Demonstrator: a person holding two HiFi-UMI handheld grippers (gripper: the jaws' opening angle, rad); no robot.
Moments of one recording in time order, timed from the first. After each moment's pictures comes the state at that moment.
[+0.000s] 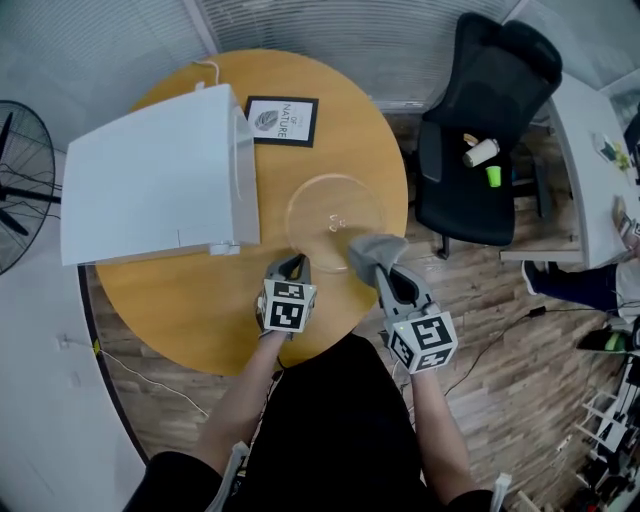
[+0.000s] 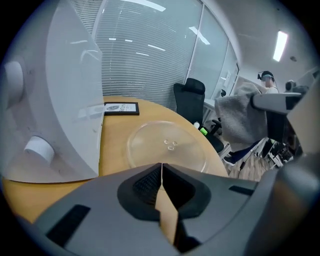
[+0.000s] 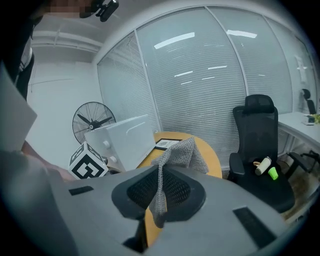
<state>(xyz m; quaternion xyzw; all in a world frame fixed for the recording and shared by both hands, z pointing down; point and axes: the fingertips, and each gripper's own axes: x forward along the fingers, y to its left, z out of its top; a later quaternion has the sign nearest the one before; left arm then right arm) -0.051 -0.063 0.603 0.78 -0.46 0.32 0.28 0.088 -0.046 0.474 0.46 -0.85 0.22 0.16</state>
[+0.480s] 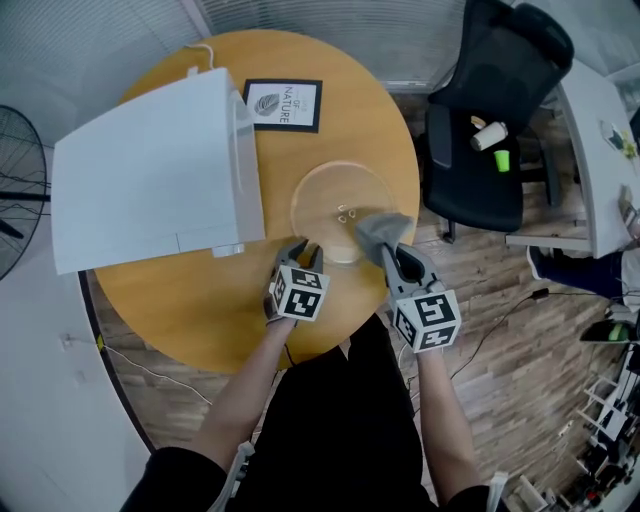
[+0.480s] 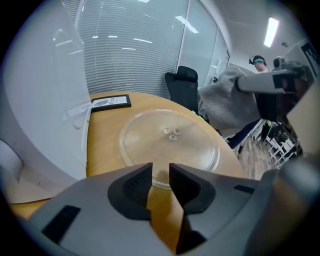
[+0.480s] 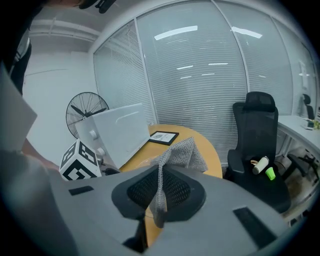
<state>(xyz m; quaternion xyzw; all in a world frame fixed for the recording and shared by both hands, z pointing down) -0.044 -0.076 0.640 0.79 -0.42 0.38 0.25 0.082 -0.076 0.512 0.47 -0.83 0.22 0.20</state>
